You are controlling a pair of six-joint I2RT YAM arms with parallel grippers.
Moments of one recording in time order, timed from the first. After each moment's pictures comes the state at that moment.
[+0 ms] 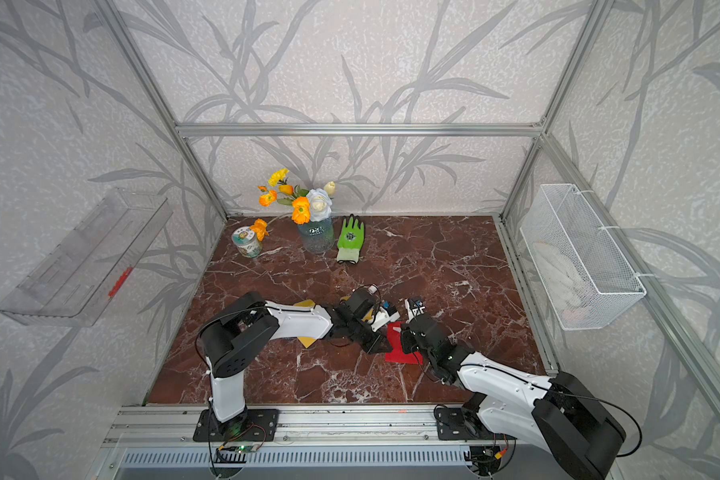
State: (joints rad) left arm -0.88 1.93 1.00 -0.04 0.59 -0.22; right arm 0.72 1.09 0.28 0.13 0.20 0.38
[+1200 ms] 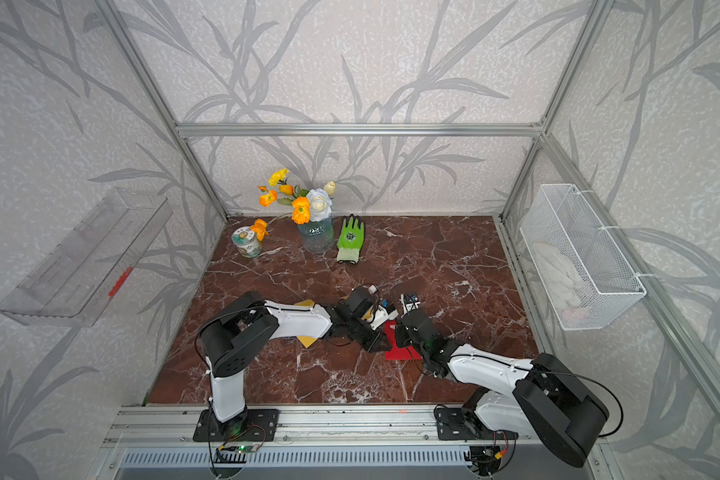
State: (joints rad) left arm -0.87 1.93 1.00 -0.04 0.58 -0.26; right arm 0.72 1.22 0.33 0.19 0.25 0.43
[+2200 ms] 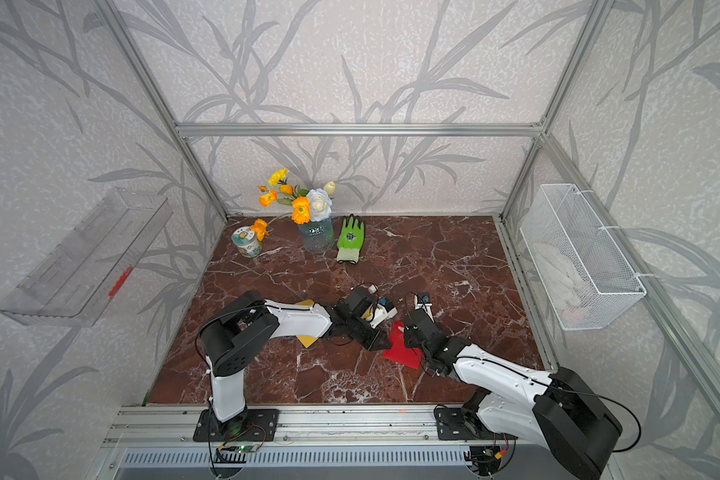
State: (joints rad) left arm -0.86 1.94 1.00 -0.02 0.58 -0.30; right arm 0.73 1.09 0.39 -0.13 0.38 0.57
